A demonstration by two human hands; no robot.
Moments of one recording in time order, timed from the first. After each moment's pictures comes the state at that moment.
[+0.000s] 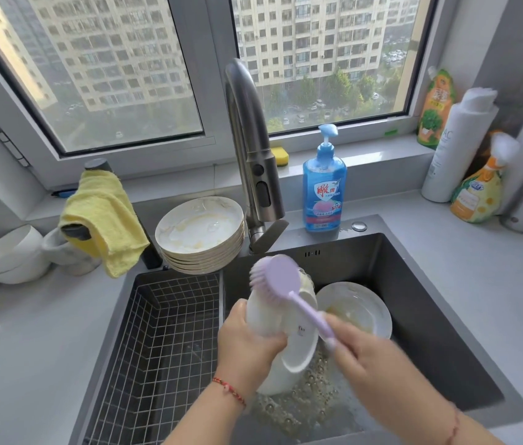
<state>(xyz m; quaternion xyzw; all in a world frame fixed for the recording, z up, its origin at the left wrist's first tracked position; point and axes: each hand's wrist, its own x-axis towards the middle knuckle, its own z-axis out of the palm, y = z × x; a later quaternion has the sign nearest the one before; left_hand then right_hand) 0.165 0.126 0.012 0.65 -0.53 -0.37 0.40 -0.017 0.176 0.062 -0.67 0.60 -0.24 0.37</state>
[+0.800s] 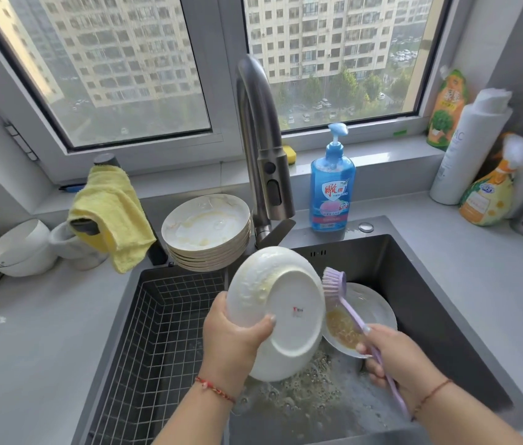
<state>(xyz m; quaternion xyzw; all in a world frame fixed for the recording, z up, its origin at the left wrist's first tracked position) 0.188 0.125 0.020 0.60 -0.46 -0.40 0.51 -0.040 0.137 0.004 -0.26 0.65 -0.36 0.62</state>
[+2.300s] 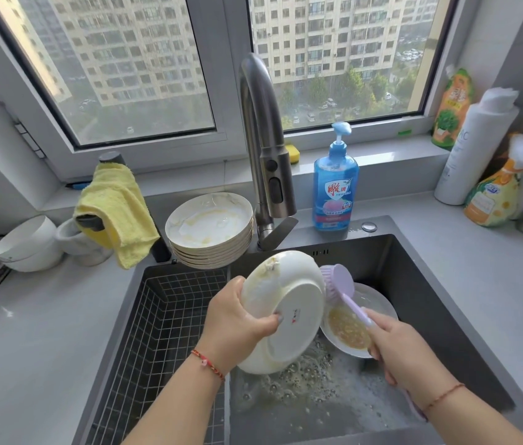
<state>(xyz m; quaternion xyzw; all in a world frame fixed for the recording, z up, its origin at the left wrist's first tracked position) 0.194 0.115 0.048 0.64 -0.61 -0.31 0.35 -0.044 0.144 0.025 -0.45 0.68 -0.32 0.49</state>
